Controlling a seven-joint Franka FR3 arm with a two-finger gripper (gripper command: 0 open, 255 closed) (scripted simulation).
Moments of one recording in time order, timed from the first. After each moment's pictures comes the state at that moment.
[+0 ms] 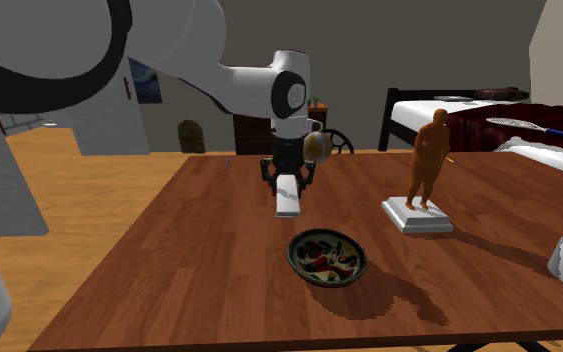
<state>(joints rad) -0.08 0.09 -0.28 -1.92 0.05 1.99 -0.36</state>
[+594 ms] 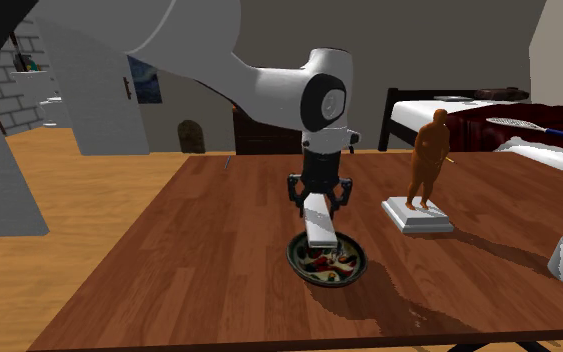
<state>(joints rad) -0.17 -0.07 -0.37 -2.10 -0.01 2.02 -0.52</state>
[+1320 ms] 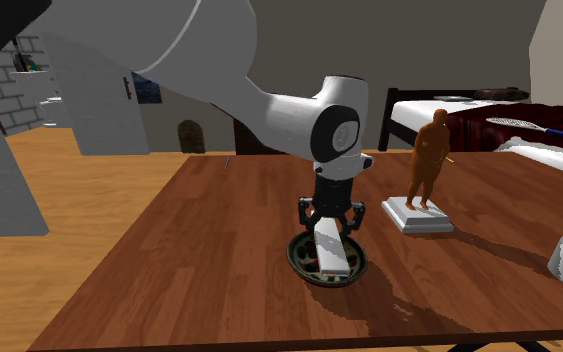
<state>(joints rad) -0.21 -0.06 -0.41 -2.20 -0.01 2.13 -0.59</state>
